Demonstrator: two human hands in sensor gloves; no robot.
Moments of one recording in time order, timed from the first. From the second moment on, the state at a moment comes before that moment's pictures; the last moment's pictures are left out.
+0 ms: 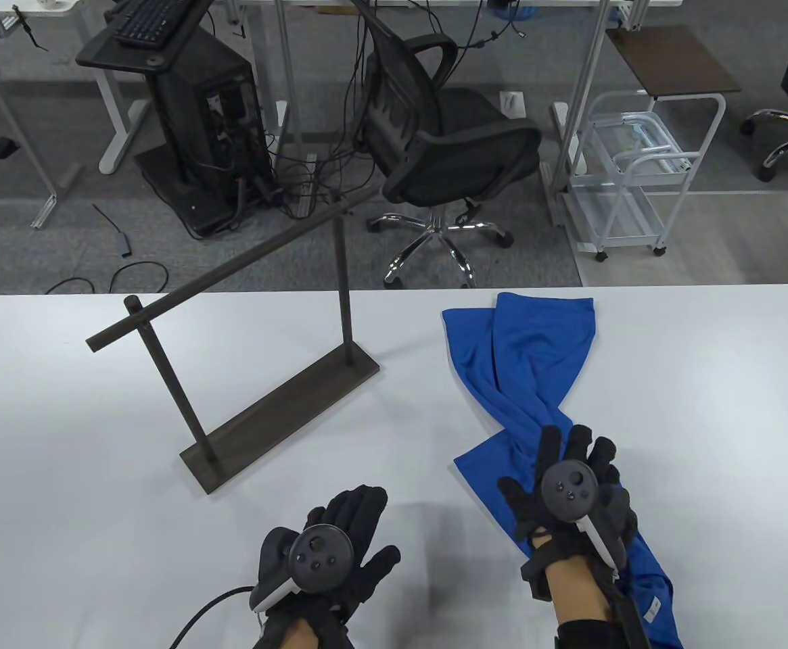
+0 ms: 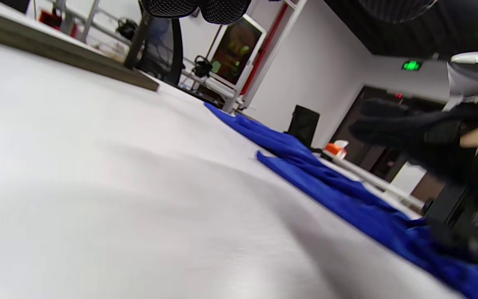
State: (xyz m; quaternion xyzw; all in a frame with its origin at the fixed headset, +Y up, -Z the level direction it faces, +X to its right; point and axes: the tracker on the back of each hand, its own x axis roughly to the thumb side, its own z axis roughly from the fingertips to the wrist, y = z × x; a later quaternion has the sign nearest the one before) left_hand -0.123 -0.736 -0.247 -0.04 -0.23 0.22 0.95; right_hand 0.202 -0.734 -0.318 -0.13 -0.03 0.97 0.20
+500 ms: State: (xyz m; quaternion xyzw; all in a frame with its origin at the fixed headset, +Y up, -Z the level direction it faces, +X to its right) left_hand -0.155 -0.750 -0.256 -0.06 -0.14 0.15 0.98; right_hand 0.199 -0.750 -0.421 -0.19 0.08 0.96 0.20
